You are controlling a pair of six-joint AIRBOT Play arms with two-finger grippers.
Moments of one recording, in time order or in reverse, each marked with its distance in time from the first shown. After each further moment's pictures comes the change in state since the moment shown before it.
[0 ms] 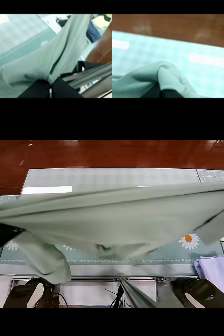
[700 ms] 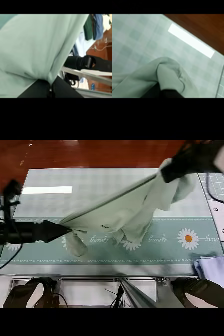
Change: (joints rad) left arm -0.001 -0.043 -0.732 0.068 0.204 0.149; right arm -0.013 -0.628 0.005 -0.077 -0.291 -0.195
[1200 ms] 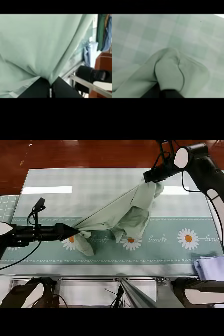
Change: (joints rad) left arm -0.015 -0.225 -0.209 0.004 0.239 0.172; right arm -0.221 -0.311 0.000 0.345 -0.184 0.013
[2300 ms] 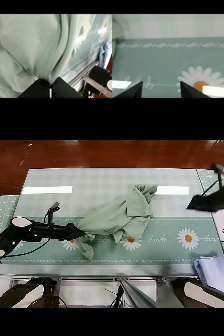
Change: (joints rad) left arm -0.108 -0.238 0.025 0.003 0.110 0.035; right arm -0.576 0.293 -0.465 0.331 0.319 -0.223
